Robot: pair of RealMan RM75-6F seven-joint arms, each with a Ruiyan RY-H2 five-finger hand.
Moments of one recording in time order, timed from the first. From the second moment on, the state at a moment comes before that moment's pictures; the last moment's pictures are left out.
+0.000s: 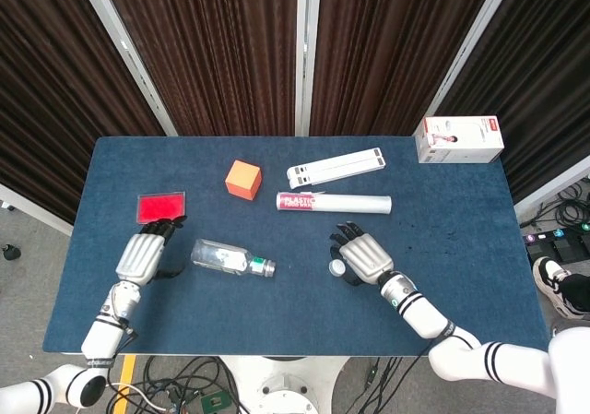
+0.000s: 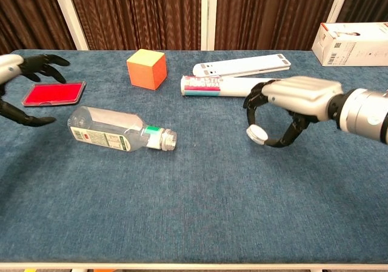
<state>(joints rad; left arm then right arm) -0.44 -1.52 -0.08 -1.39 1.33 1.20 0.01 0.76 -1.56 0.04 -1.39 -1.26 0.84 -0.29</state>
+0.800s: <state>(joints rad) -0.19 -1.32 -0.07 -1.37 1.29 1.45 -0.05 0.39 -1.18 0.03 -1.60 -1.39 1.38 0.04</state>
